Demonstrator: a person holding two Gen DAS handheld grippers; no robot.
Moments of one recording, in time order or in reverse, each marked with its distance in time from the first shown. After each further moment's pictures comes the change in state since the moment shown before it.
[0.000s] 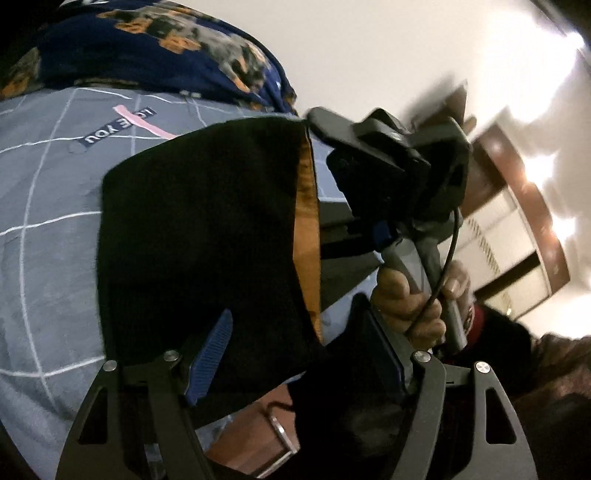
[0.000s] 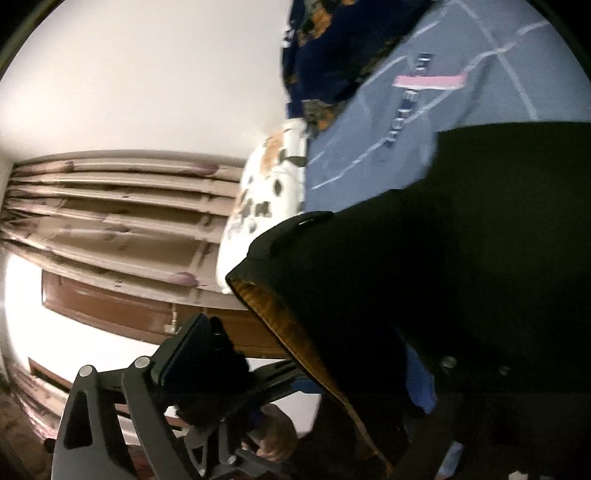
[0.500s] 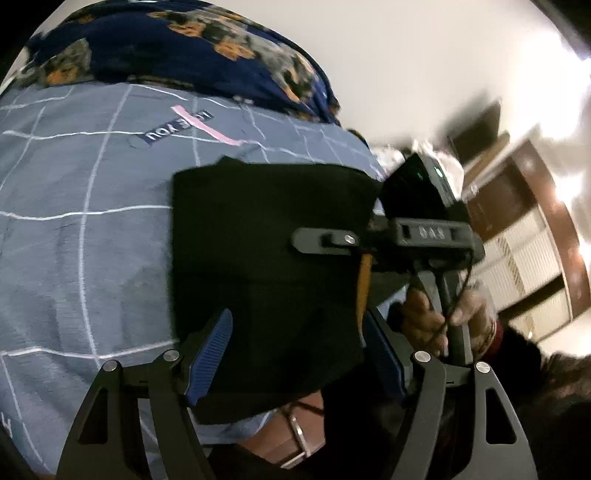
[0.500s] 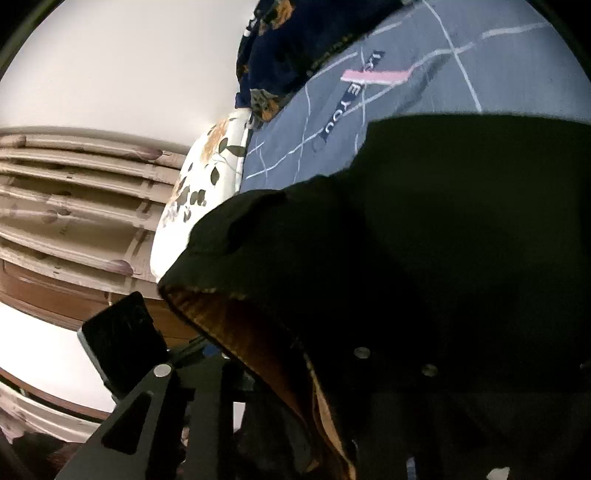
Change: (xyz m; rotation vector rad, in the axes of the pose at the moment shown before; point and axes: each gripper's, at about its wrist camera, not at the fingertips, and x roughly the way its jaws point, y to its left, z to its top) left arm -0.036 0.034 -0.005 -0.110 -0.054 0.121; right arm 0.006 -0.015 -0.002 -0.067 0.016 -0.255
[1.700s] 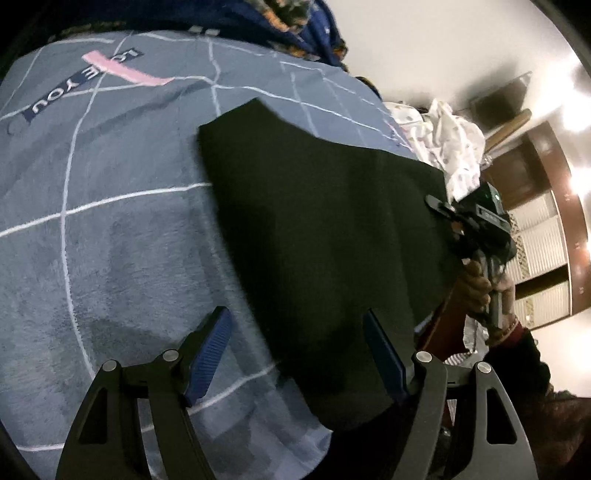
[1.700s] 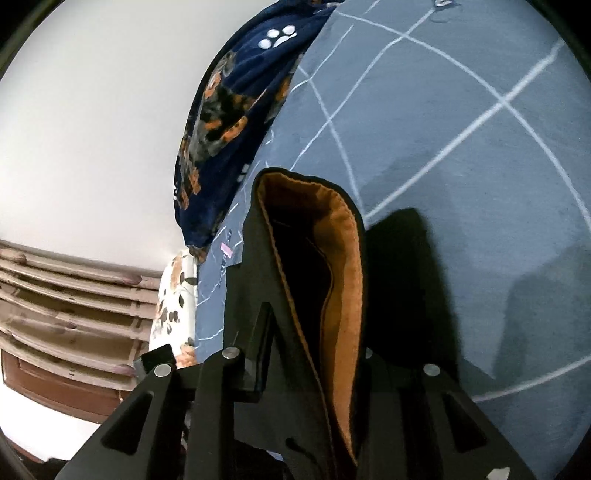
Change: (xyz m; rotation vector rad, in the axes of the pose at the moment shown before) left arm 0.147 -0.035 0.038 -0.016 0.212 0.024; right arm -0.258 -0.186 -0.014 0.257 -0.362 -0.055
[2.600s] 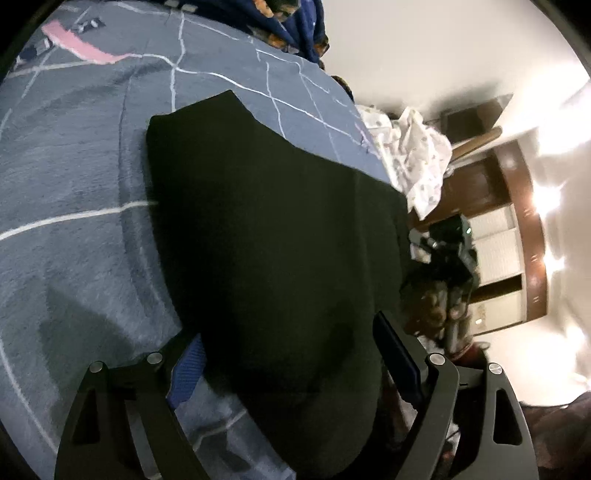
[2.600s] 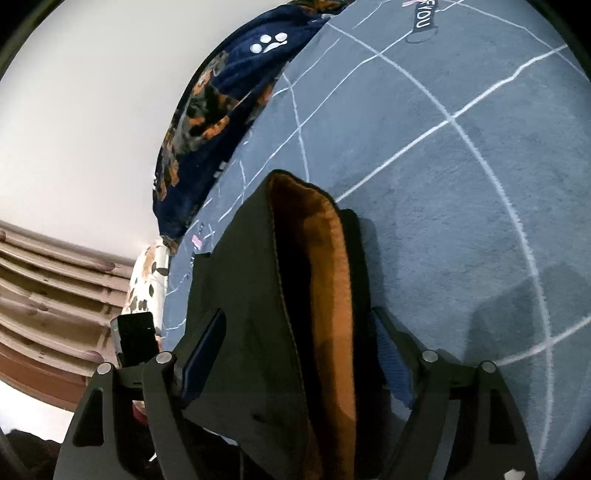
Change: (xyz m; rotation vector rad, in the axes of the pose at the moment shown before) left arm 0.022 0.007 0.027 -0.061 0.032 -0.239; right arm -0.020 -0.018 -0.007 -0.093 -0.009 -0.124
